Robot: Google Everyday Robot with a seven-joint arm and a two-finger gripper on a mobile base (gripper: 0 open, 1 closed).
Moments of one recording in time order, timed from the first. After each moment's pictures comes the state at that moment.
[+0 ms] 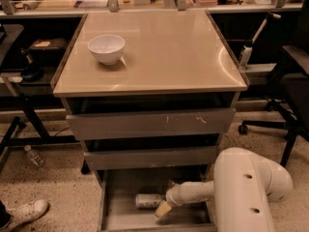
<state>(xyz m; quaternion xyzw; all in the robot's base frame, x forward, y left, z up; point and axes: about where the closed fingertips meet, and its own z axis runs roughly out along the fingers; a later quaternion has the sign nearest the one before) 0.547 -0.049 0.154 -0.50 0.82 0.14 0.25</state>
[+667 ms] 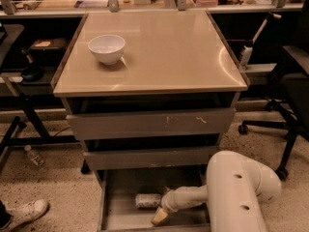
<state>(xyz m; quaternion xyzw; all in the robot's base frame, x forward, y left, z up) 0.526 -0.027 0.122 -0.53 0.80 0.15 0.23</state>
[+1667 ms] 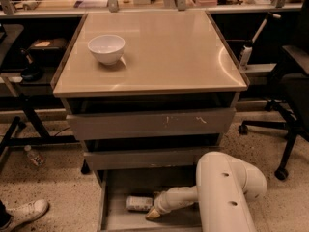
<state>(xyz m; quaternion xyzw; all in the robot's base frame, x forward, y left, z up) 0.519 0.007 0.099 -0.56 0.78 0.17 0.22</state>
